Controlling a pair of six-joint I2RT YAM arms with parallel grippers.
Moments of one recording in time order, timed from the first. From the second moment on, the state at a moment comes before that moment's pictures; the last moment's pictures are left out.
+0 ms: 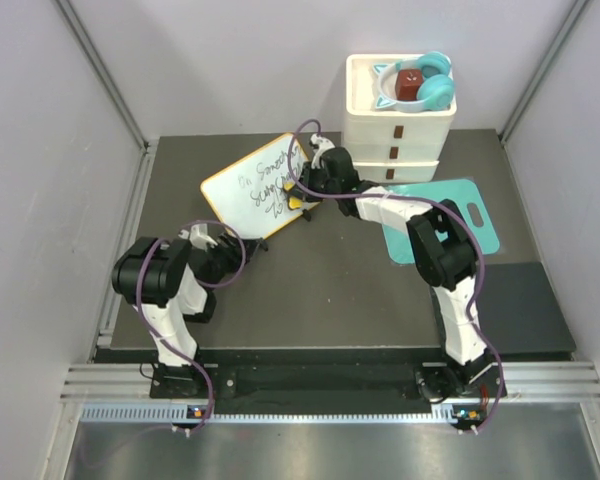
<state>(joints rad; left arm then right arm) -0.09 1.88 0.24 1.44 0.31 -0.86 0.59 2.16 1.61 0.10 -0.26 0.46</state>
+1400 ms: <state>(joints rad) -0.07 1.89 0.23 1.54 0.36 -0.94 0.59 2.12 1.55 0.11 -0.18 0.41</state>
